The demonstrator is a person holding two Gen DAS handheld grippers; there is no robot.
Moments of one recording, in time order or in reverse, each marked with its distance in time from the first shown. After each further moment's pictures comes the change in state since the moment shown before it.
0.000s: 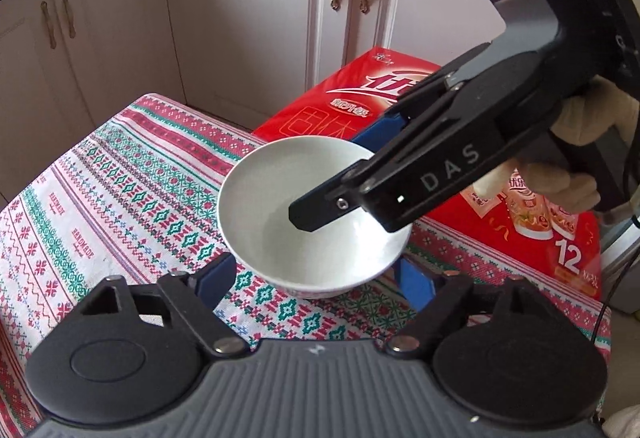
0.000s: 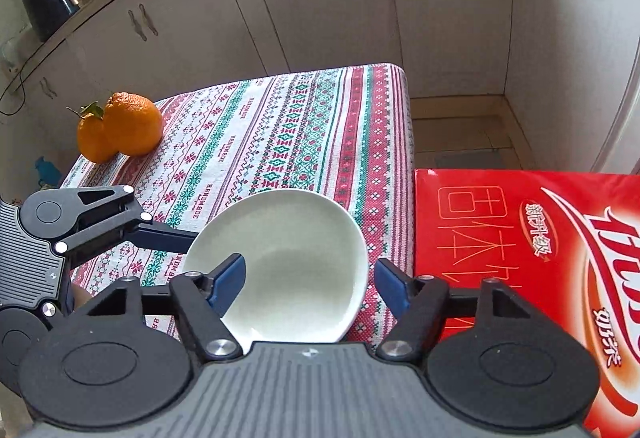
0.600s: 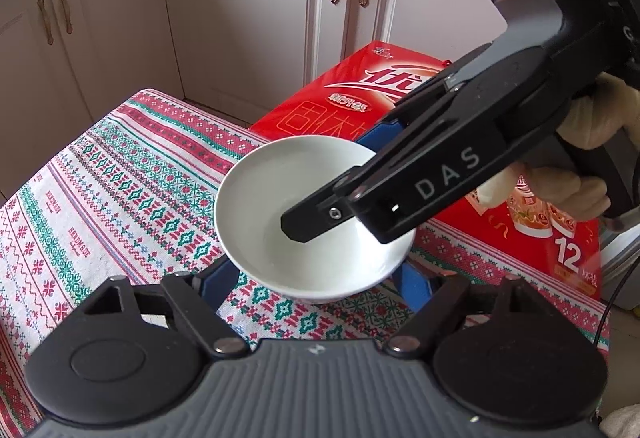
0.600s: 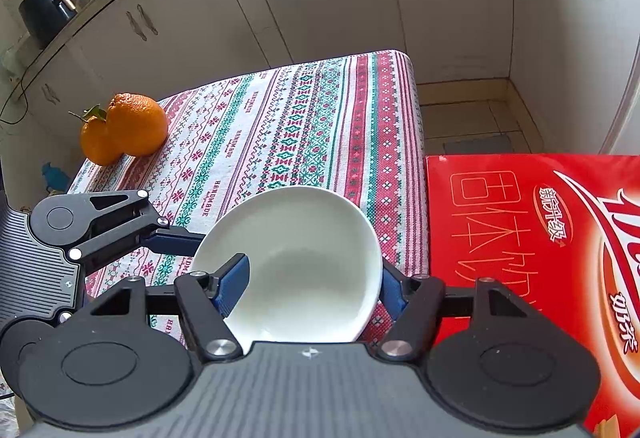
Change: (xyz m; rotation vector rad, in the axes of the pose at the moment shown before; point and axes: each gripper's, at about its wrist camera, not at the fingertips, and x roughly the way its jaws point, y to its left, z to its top) left arm 0.001 -0.001 0.003 0.009 0.018 -0.010; right arm 0.000 0.002 0.002 0.043 0.029 0.022
